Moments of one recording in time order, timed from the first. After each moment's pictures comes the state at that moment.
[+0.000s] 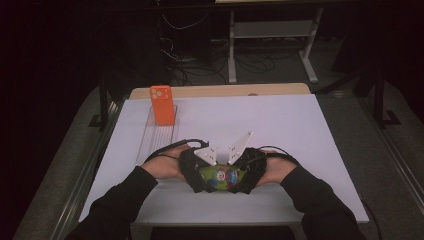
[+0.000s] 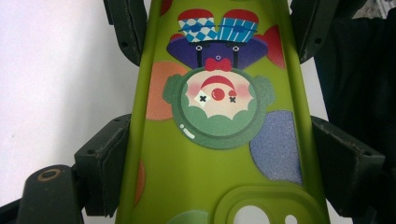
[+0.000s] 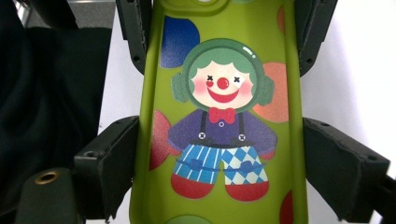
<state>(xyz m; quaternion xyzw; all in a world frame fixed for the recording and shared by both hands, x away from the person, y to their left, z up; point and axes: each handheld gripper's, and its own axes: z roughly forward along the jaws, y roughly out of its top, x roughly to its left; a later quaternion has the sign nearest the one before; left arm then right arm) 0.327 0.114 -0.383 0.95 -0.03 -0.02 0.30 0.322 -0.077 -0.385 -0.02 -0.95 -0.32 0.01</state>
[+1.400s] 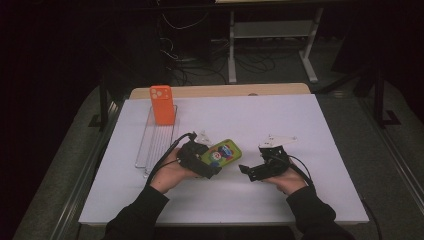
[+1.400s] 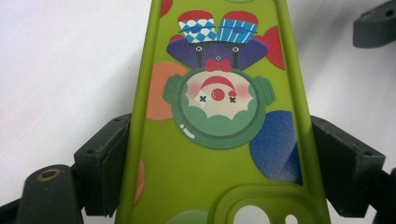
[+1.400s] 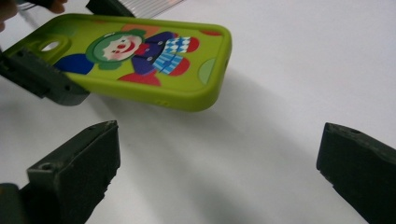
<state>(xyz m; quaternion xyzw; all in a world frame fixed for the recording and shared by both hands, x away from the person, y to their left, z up) 0.339 0.121 -0.393 0.91 0.26 0.07 0.31 0.313 -0.138 -0.413 -0.38 -0.81 -0.44 -0.12</state>
